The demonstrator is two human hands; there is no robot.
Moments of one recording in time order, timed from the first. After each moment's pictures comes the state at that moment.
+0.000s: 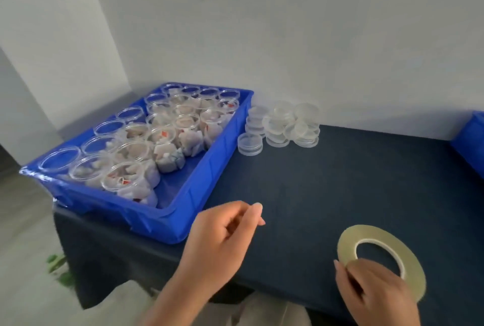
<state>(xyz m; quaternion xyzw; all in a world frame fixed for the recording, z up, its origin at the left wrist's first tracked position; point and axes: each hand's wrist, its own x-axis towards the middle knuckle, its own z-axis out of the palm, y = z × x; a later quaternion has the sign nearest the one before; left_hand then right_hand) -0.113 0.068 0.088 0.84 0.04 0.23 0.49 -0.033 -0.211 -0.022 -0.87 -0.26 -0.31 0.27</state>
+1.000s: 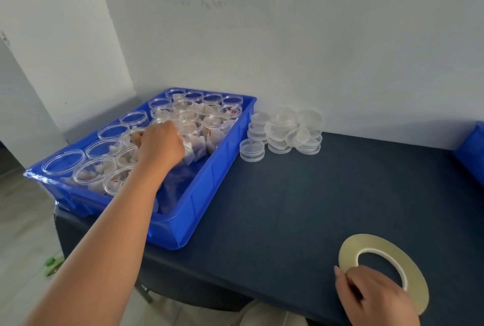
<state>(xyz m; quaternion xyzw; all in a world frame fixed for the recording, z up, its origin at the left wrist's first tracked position) 0.032 0.256 0.132 0.93 0.30 0.21 -0.03 -0.028 -0.205 -0.022 -0.89 -0.23 -0.29 0.26</state>
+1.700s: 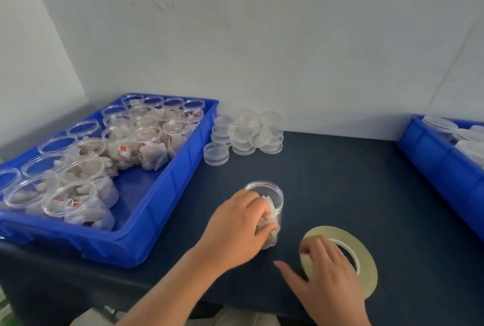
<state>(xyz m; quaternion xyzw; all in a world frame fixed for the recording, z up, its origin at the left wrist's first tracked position) -0.020 0.026 0.061 0.94 -0.16 0.24 0.19 -0.028 -0.191 -0.005 -0.89 -0.21 -0.29 0.27</state>
